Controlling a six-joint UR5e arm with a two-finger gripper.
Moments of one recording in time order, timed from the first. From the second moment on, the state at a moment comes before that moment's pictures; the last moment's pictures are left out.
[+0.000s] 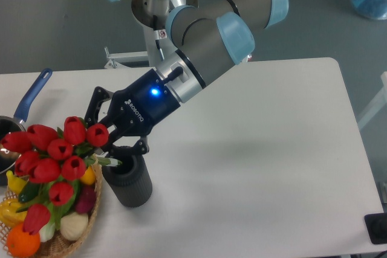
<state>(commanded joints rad) 2.43 -1.89 -1.59 -0.77 0.32 0.75</state>
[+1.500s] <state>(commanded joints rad) 2.49 -1.91 -1.79 -0.77 0.42 1.03</state>
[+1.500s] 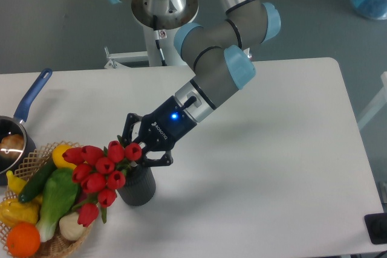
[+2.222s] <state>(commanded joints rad) 2.56 -1.84 -1.84 -0.78 0.65 1.10</state>
